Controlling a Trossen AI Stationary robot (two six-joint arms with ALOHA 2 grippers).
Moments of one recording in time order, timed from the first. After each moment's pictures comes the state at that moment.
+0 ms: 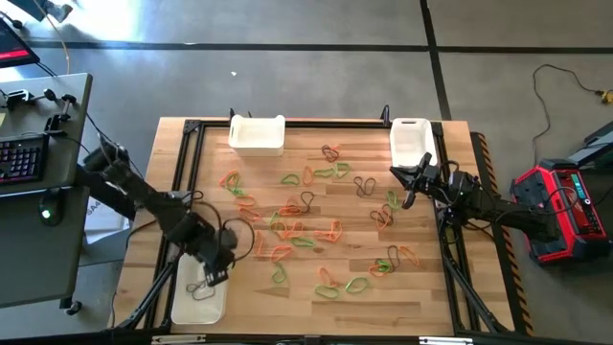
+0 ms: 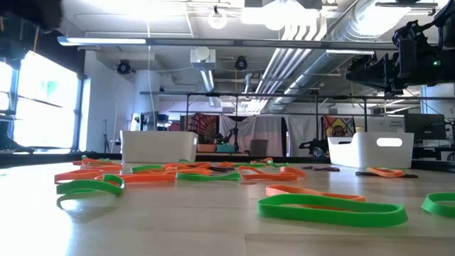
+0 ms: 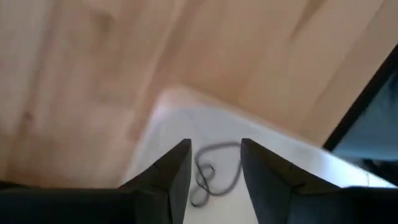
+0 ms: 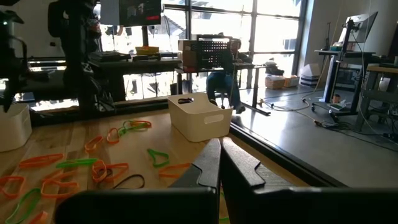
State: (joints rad) left arm -0.62 1.30 0.94 -1.01 0.09 -1.09; right arm -0.25 0.01 0.02 0.03 0.20 -0.03
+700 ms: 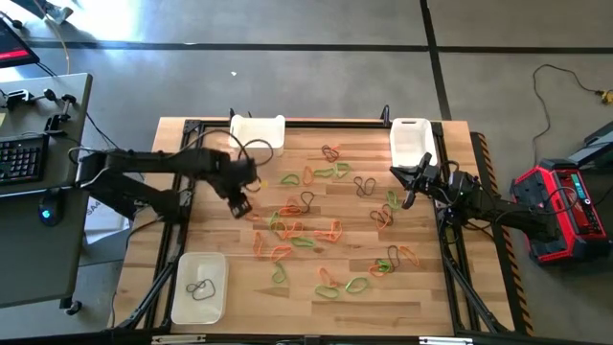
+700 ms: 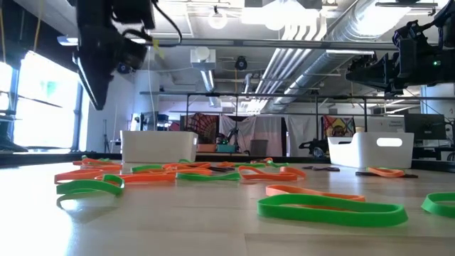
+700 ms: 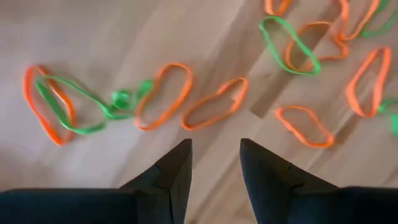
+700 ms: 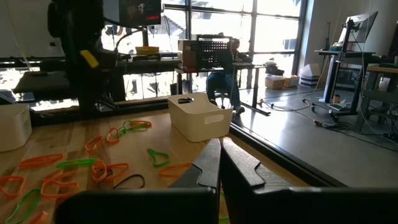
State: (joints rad) left arm 0.17 1.27 0.95 -1.08 0.04 -0.39; right arm -0.25 0.01 0.02 0.03 0.20 -0.03
